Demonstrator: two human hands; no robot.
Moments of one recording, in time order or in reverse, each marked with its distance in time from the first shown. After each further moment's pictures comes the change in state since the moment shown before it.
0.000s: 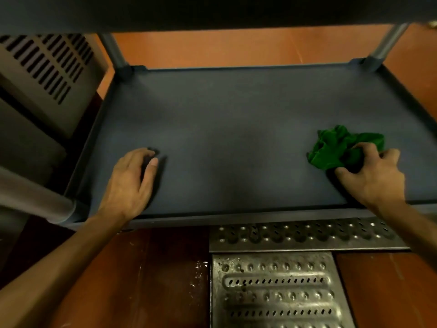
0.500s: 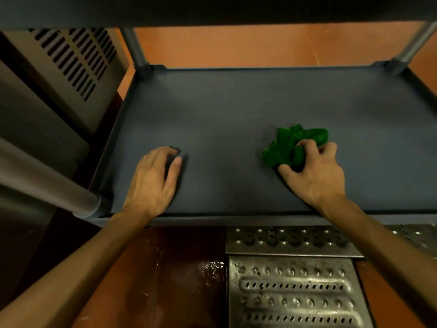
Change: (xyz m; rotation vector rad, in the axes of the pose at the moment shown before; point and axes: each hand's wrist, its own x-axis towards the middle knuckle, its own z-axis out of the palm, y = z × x) left_hand -0.002 0.004 -0.002 -0.015 -0.009 -0.025; right_hand -0.039 -0.114 0.045 0.093 -0.032 -0.261
